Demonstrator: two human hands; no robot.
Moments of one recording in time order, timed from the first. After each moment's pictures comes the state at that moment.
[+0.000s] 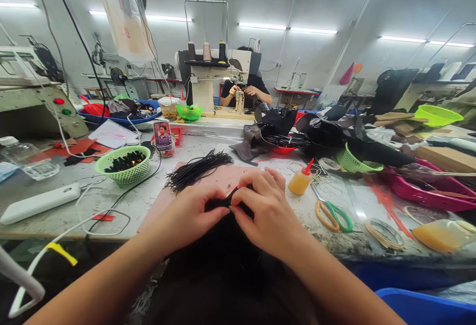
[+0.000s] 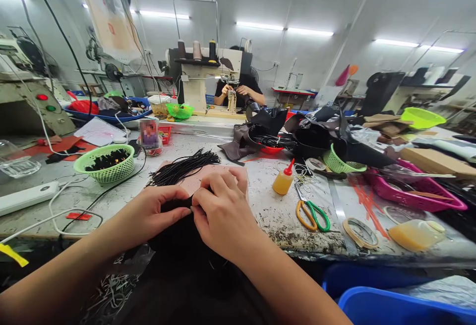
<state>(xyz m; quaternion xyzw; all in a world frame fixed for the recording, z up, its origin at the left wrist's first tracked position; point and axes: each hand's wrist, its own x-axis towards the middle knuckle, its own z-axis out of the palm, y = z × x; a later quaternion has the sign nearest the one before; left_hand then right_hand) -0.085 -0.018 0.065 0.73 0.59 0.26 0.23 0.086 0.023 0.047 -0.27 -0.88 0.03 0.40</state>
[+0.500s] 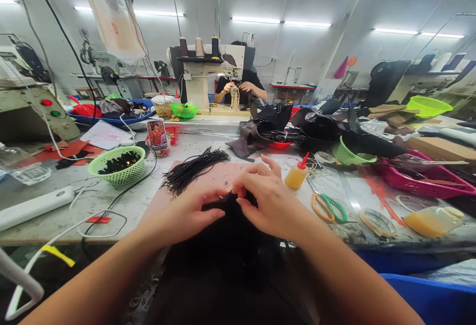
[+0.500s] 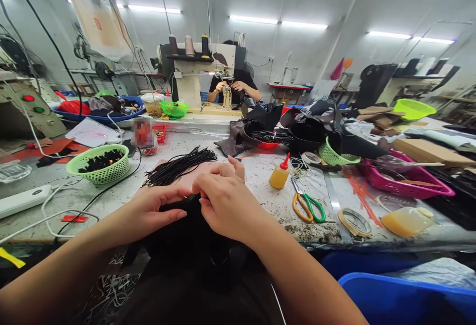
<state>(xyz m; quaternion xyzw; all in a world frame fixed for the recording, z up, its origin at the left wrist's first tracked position) -0.088 -0.011 0.065 0.76 0.52 0.23 0.30 0.100 0.037 0.059 -0.24 -0.91 0.08 0.33</state>
